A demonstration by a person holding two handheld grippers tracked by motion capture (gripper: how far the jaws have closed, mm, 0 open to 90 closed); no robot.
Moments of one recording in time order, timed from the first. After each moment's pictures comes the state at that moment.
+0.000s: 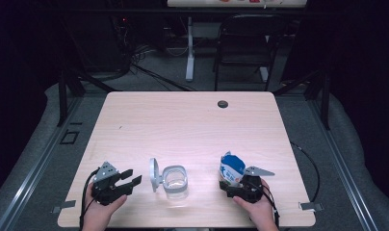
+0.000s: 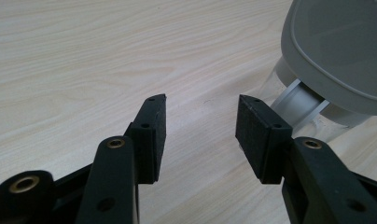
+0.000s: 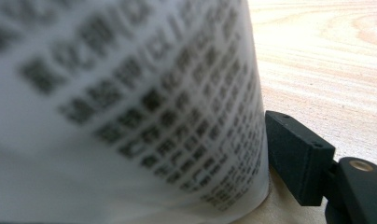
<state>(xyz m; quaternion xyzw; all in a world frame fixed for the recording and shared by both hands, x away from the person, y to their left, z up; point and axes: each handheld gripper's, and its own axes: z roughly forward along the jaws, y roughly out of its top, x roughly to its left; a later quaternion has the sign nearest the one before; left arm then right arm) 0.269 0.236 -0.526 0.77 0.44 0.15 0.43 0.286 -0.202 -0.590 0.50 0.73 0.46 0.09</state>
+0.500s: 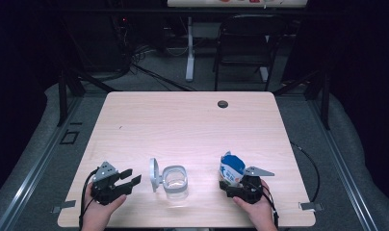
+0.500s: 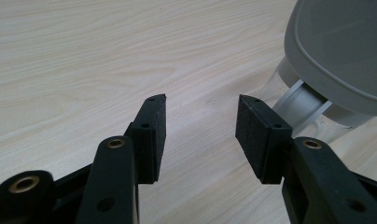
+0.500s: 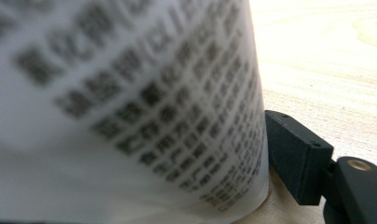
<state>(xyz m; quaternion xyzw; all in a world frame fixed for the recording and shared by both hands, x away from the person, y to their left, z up) 0.270 0.238 -0.526 0.77 0.44 0.15 0.43 0.286 -0.202 -0.591 0.50 0.73 0.46 0.09</state>
